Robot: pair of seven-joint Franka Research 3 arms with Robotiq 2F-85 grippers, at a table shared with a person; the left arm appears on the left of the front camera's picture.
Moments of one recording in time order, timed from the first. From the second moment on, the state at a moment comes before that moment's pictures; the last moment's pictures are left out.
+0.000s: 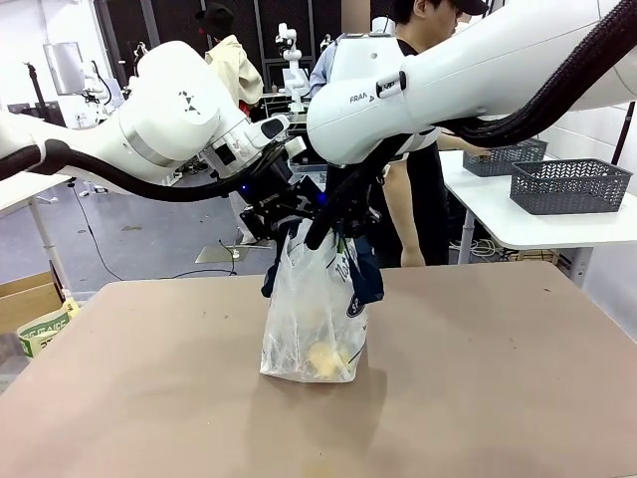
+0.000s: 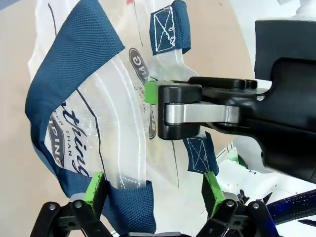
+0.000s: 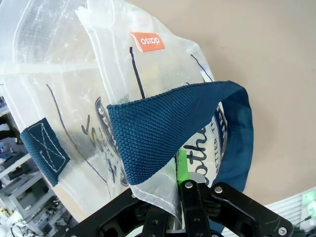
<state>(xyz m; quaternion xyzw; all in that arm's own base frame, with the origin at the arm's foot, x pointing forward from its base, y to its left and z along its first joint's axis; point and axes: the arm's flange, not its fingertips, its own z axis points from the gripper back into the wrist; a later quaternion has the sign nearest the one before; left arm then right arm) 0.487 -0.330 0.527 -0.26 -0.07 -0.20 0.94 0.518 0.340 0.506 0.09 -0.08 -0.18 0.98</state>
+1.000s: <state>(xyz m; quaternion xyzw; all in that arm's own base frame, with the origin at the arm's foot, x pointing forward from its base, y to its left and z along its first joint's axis) 0.485 -0.344 0.519 -0.27 -0.06 -0.21 0.94 0.520 0.338 0.504 0.09 -0.08 -0.18 0.98</state>
